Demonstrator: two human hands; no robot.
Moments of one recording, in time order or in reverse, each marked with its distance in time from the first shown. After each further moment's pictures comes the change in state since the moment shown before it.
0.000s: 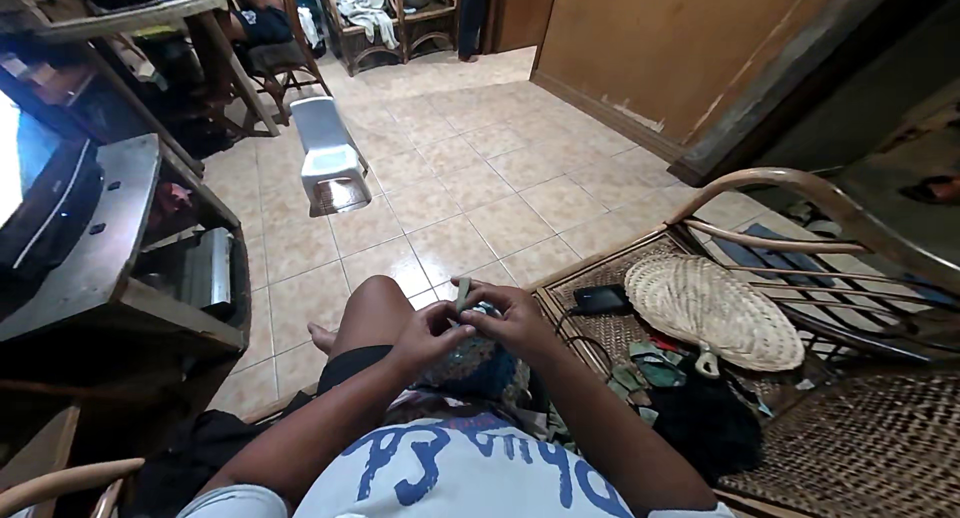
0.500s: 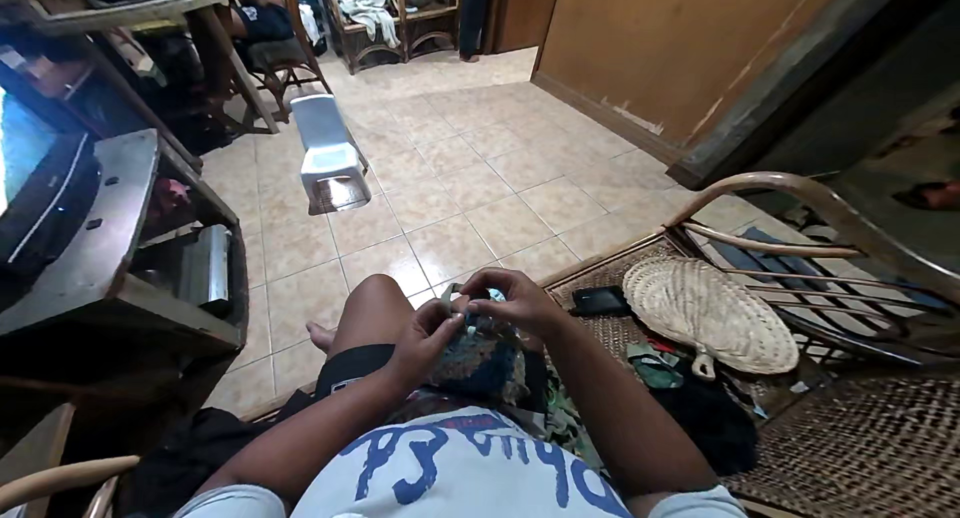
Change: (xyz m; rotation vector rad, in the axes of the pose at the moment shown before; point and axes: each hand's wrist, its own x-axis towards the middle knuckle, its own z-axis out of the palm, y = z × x) left_hand -0.006 -0.014 0.009 -0.128 0.150 0.198; right_hand 0.027 0.002 -0.030 -0.043 -0.243 -0.023
